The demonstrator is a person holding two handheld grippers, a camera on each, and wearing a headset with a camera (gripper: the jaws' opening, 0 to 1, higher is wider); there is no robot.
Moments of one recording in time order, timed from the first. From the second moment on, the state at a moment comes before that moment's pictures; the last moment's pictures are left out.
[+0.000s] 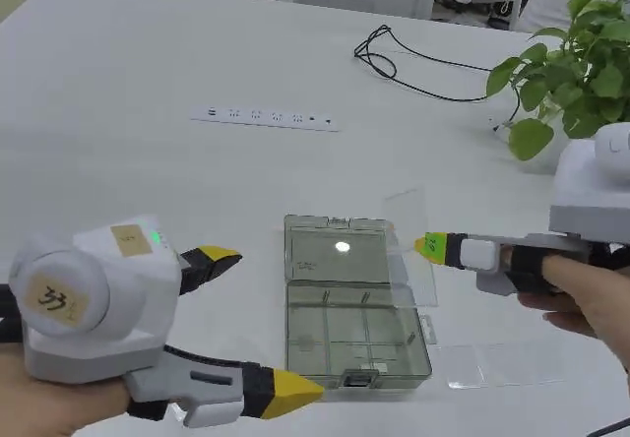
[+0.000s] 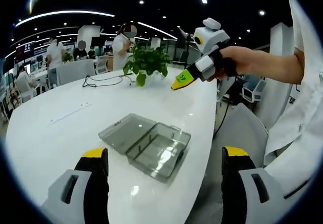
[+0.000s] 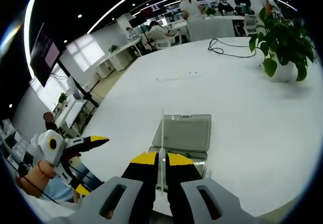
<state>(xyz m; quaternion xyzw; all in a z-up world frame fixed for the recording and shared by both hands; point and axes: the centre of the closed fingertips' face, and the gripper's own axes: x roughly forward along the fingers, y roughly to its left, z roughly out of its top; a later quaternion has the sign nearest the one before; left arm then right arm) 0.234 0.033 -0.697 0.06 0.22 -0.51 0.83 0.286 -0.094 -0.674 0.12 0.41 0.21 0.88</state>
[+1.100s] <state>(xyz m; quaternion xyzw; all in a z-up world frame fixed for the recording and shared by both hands) 0.238 0.041 -0.721 0.06 0.22 -0.54 0.81 0.270 -0.095 -0.773 0.15 0.58 0.12 0.80</state>
